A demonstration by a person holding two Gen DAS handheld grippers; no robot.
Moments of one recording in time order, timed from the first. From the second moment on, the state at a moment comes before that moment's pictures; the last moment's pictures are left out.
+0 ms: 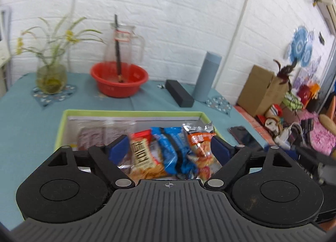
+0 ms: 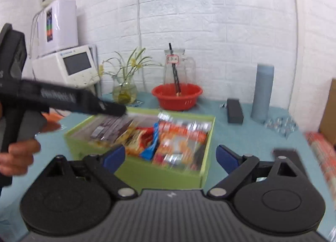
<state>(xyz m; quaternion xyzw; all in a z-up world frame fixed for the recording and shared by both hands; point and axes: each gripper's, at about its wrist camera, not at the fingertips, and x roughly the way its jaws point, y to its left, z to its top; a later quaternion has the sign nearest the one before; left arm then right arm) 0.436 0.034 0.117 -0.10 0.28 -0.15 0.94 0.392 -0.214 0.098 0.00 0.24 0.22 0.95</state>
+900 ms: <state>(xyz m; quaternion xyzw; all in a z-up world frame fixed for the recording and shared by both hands) 0.311 0.036 0.009 -0.13 0.42 -0.20 0.87 0.262 -0.137 0.015 -0.05 0.32 0.32 0.89</state>
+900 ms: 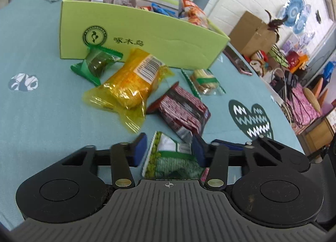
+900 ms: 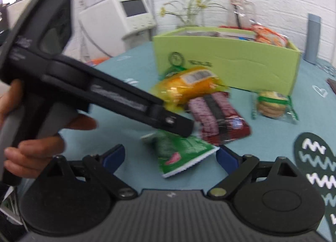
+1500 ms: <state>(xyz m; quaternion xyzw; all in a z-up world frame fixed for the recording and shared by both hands) 0.239 0.072 0.022 -0.16 0.40 -0.18 0.89 0.208 -0.106 0.016 -0.07 0.31 0.31 0.90</state>
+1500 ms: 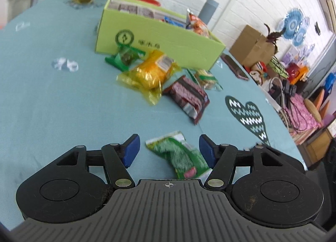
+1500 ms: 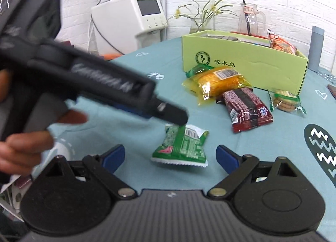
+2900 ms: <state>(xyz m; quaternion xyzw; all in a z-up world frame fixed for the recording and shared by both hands) 0.380 0.043 0.073 -0.12 0.33 -0.19 0.92 0.354 -0.156 0.068 -0.07 0.24 0.30 0.92</state>
